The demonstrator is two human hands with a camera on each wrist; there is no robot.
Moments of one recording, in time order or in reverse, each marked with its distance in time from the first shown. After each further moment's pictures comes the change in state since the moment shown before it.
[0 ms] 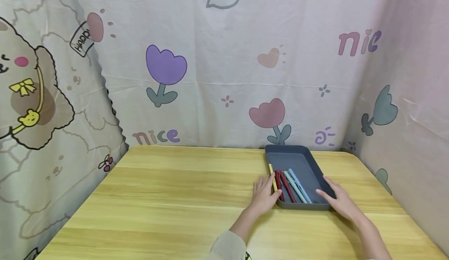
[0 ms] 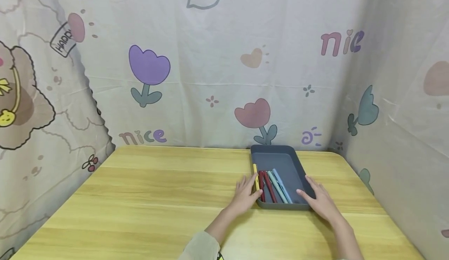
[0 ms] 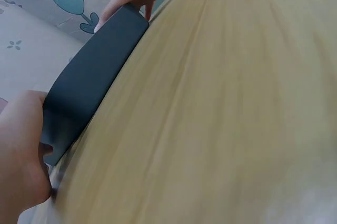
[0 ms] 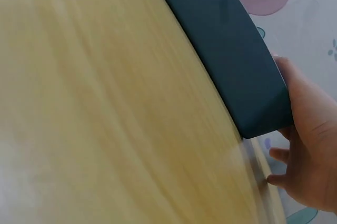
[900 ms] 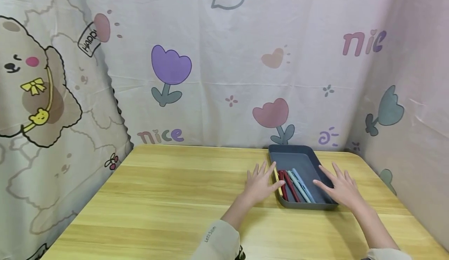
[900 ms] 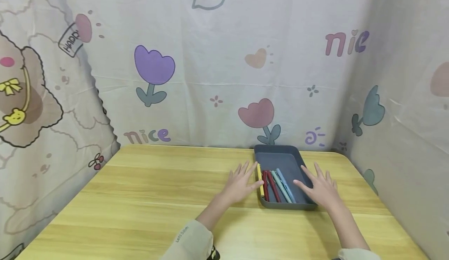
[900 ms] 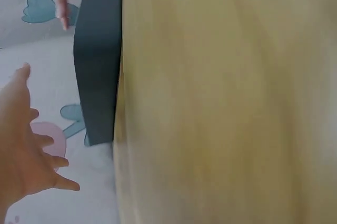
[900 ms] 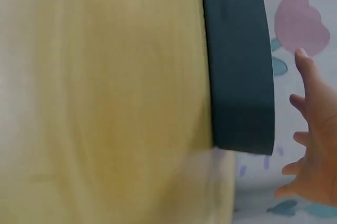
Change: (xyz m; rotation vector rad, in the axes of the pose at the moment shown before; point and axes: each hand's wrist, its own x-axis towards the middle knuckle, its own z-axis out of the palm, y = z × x) left_hand 0.004 0.013 -0.054 0.331 -0.017 0.033; right_hand 0.018 -0.035 -0.017 -0.267 0.039 -0.014
